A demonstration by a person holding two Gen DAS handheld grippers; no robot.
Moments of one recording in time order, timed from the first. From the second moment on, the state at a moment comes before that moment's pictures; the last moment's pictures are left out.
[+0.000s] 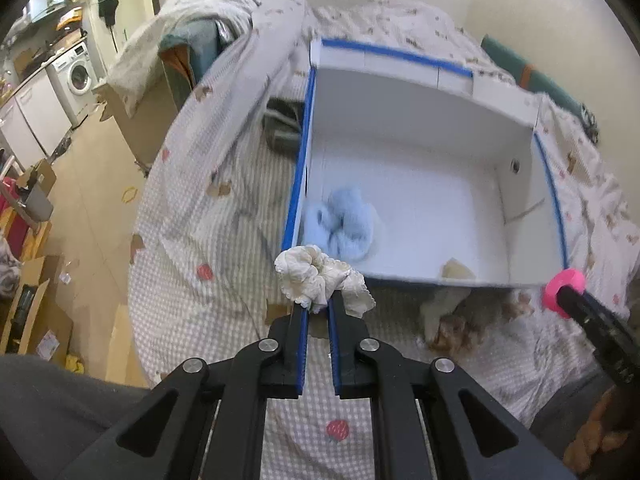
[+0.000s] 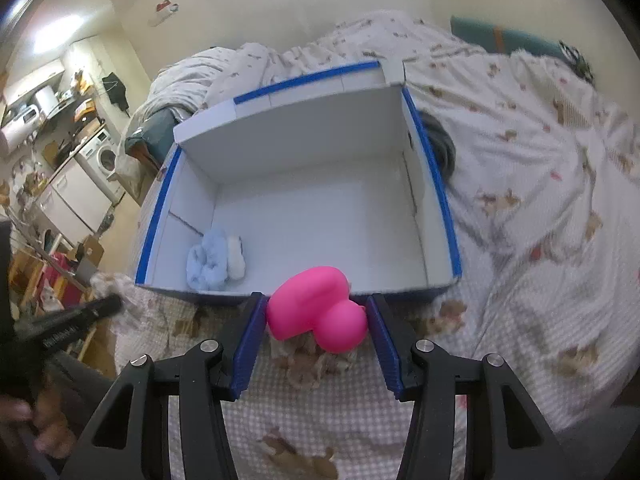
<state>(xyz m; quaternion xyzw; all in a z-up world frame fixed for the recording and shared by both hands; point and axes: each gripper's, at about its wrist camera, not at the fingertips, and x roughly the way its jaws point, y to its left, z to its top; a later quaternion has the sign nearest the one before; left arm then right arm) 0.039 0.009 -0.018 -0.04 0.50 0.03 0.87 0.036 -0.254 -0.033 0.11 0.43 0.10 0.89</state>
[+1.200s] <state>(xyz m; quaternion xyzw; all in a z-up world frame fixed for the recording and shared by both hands) 0.167 -0.053 -0.045 0.02 0.49 -0.05 0.87 0.150 -0.248 -0.070 0.07 0.45 0.11 0.89</state>
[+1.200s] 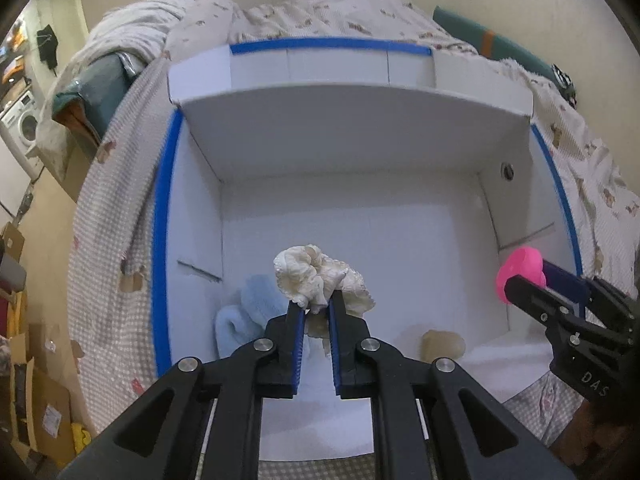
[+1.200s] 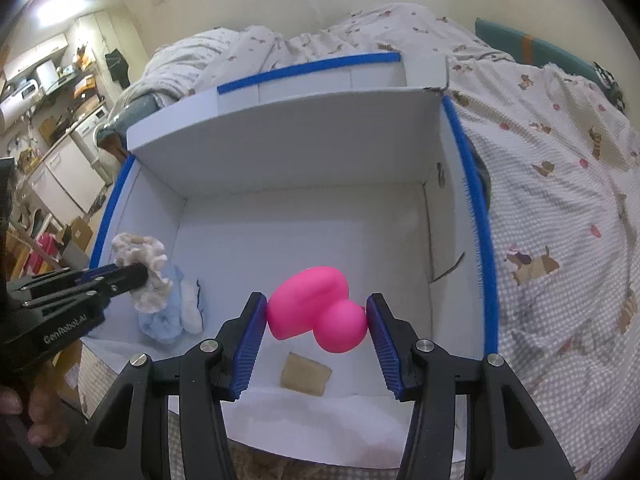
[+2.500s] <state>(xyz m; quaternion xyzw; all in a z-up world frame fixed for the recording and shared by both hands) 0.154 -0.055 -0.051 0.04 0.49 -0.04 0.87 0.156 -0.251 -0.081 0.11 0.48 0.12 0.87</state>
